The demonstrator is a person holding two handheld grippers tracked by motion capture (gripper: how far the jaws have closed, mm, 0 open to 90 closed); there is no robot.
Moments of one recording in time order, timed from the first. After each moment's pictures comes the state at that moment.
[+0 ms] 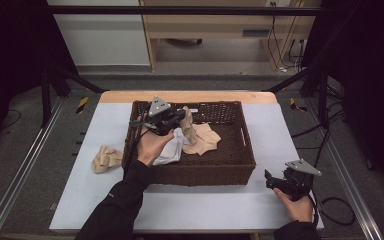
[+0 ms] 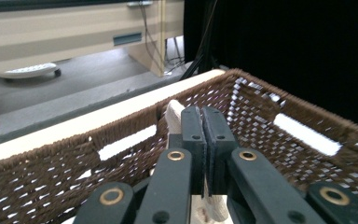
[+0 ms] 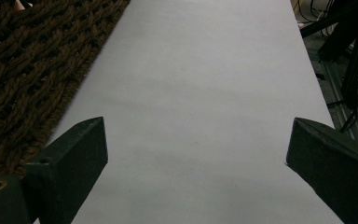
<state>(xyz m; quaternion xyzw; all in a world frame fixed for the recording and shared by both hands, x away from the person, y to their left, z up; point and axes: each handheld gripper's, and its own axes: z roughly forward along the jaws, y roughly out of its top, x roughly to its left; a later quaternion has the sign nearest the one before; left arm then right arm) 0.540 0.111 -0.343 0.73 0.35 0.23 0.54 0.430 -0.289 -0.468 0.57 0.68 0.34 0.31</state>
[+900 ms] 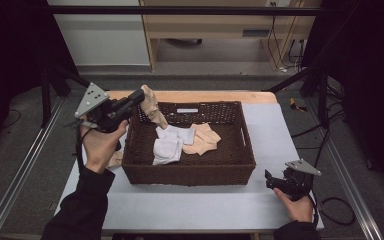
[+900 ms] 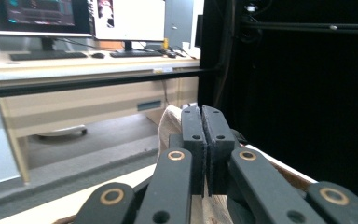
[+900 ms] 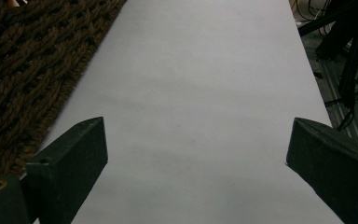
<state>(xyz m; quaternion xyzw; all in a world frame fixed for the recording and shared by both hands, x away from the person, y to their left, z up) 0.479 0.210 -0.261 0.64 0.34 0.30 0.62 0.430 -0.289 -0.468 0.57 0.68 0.33 0.31</state>
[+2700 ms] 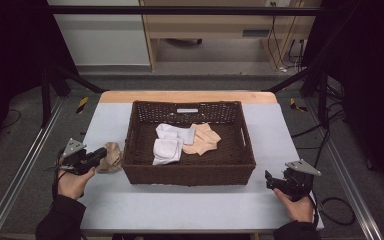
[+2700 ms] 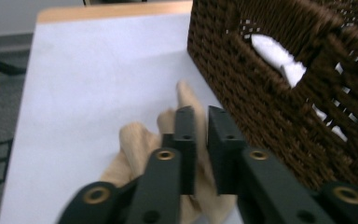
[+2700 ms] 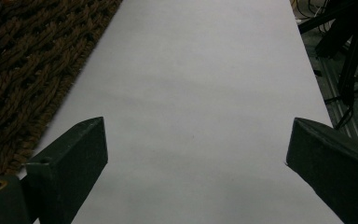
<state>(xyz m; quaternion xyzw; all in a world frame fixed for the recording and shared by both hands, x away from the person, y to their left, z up) 0.472 0.325 -0.432 0.71 0.50 0.25 0.43 0.429 -0.289 -0.469 0.57 0.68 0.33 0.31</state>
